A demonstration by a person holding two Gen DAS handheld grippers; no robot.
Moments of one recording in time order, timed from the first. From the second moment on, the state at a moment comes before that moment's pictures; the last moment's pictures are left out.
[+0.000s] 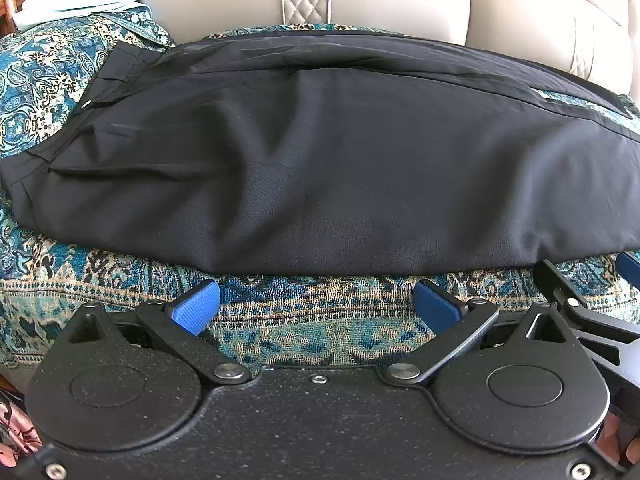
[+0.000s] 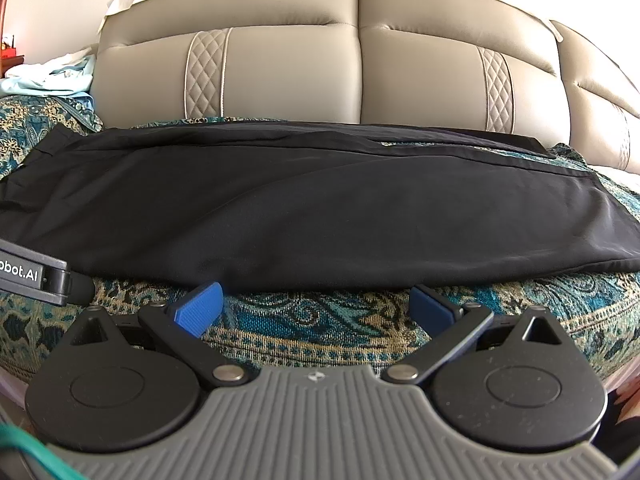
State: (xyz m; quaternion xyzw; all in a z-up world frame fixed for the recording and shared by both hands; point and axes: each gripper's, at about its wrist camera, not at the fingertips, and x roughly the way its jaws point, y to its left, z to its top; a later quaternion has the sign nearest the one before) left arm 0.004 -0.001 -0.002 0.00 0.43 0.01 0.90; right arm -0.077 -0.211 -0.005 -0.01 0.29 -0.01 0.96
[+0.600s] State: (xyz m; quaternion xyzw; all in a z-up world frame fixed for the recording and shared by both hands) left arm 0.002 0.000 -0.001 0.00 0.42 0.00 0.91; right arm -0.057 -0.218 0.008 -0.02 0.36 0.01 0.93
